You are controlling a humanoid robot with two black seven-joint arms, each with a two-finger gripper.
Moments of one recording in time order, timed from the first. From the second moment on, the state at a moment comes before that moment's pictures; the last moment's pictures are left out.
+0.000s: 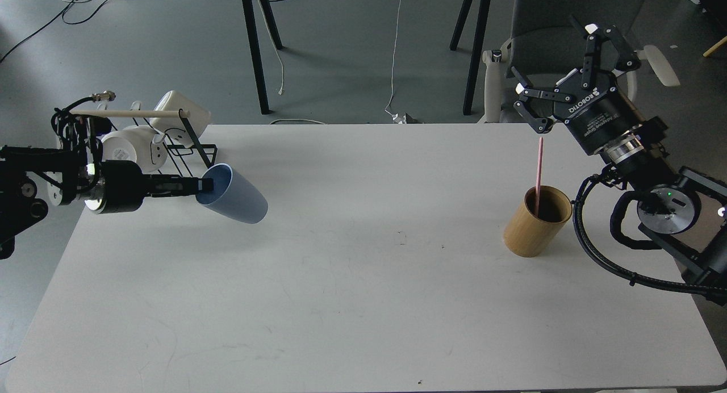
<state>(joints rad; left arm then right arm) -0.99 0.82 -0.18 -1.09 1.36 -0.46 -0.49 0.72 -0.62 0.57 1.11 0.12 0.46 0.49</state>
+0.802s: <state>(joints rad) -1.37 0.03 0.42 -0.65 1.35 -0.39 -0.49 0.68 -0.61 0.90 1.03 0.14 0.45 0.49</state>
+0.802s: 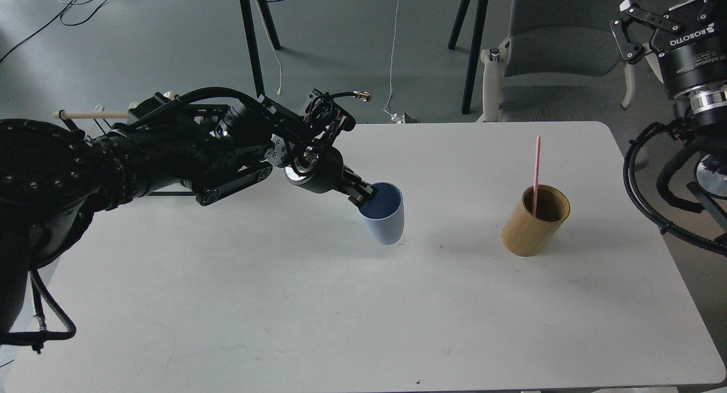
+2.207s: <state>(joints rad) -1.30 -0.04 0.48 -0.54 1.34 -0.40 -0.49 0.65 -0.61 0.90 1.02 0.13 0.46 0.49</state>
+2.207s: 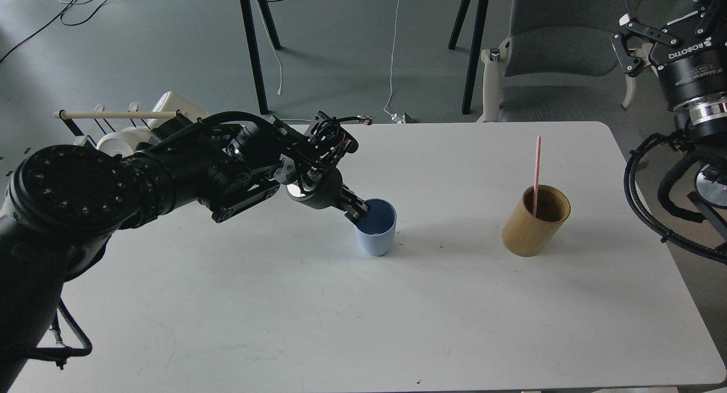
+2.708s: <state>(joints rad) -1.29 0.13 0.19 -0.56 1.30 -0.49 -0.49 0.72 -0.64 0.89 1.02 -0.01 0.45 0.49</state>
